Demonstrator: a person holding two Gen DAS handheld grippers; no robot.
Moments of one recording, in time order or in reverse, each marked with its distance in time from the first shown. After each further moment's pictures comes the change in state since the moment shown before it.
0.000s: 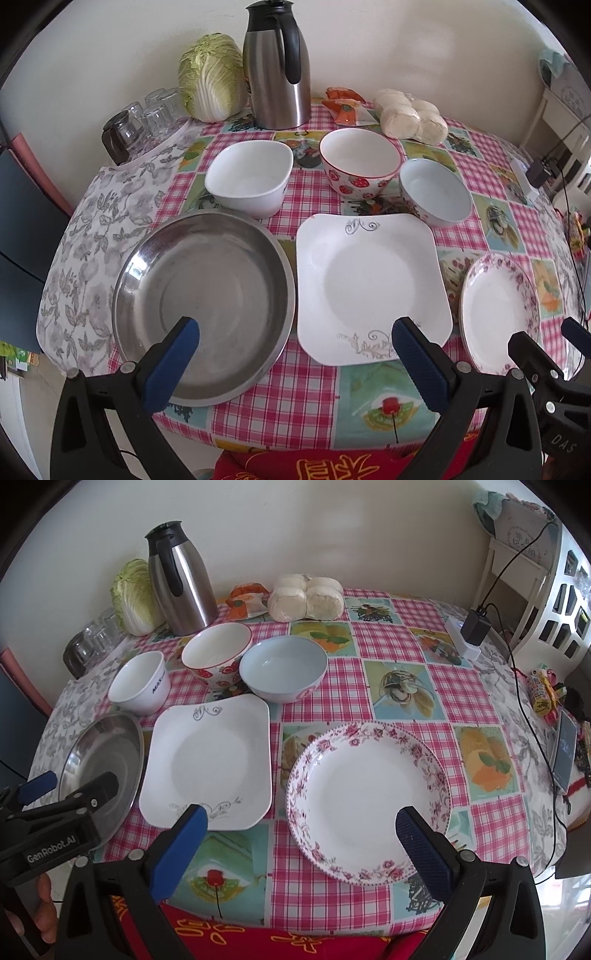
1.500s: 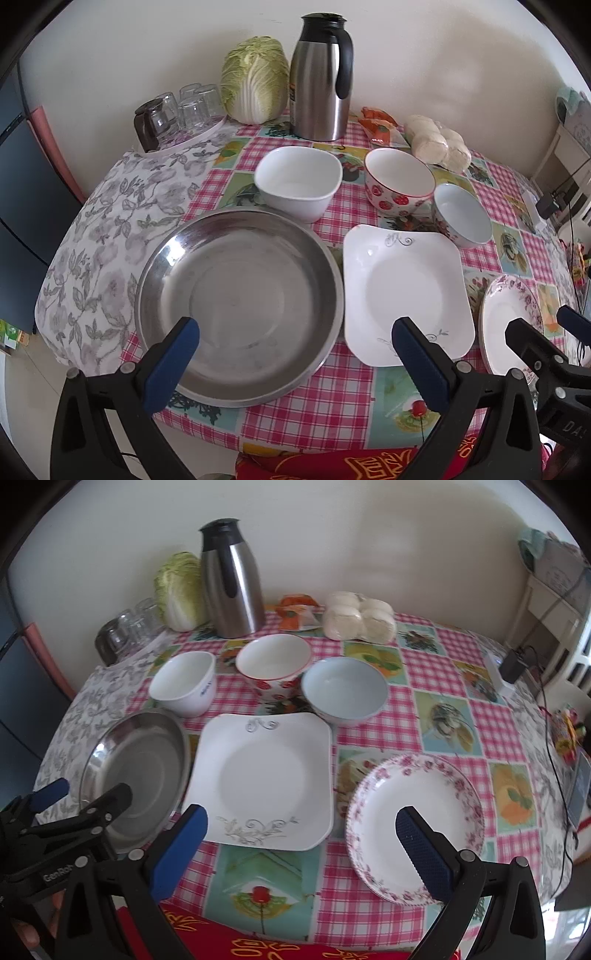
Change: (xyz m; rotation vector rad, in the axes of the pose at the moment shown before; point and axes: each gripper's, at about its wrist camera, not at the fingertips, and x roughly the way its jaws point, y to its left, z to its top) left arm -0.006 0.058 -0.018 -0.097 -0.067 -0.011; right arm -0.005 0.057 0.012 -0.120 -0.046 0.074
